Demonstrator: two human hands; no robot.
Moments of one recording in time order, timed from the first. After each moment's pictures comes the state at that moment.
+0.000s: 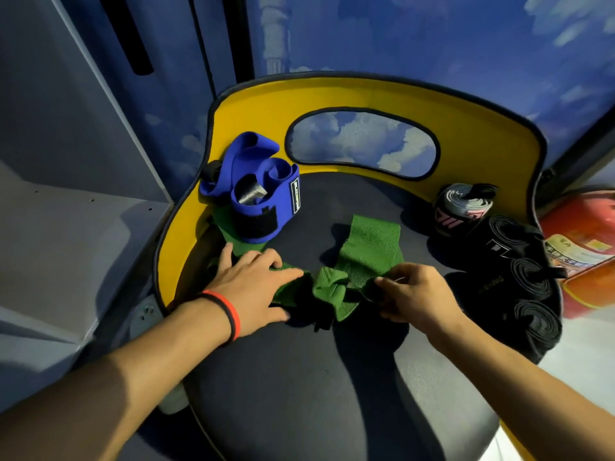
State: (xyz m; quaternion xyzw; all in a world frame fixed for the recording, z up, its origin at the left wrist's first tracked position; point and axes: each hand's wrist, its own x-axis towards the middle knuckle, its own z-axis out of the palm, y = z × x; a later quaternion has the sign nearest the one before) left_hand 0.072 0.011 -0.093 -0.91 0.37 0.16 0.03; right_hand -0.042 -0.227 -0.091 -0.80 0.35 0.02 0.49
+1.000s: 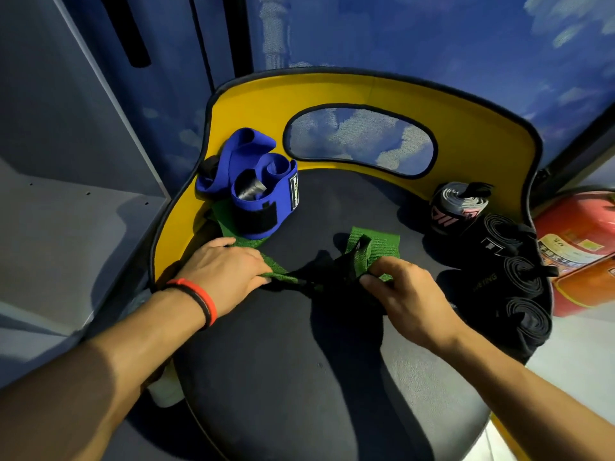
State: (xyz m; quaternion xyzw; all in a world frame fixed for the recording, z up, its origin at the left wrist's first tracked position) left_hand 0.089 0.030 -0.088 -0.92 0.38 0.08 0.00; right_hand -0.052 -0.225 -0.088 -0.94 0.13 -0.03 0.32
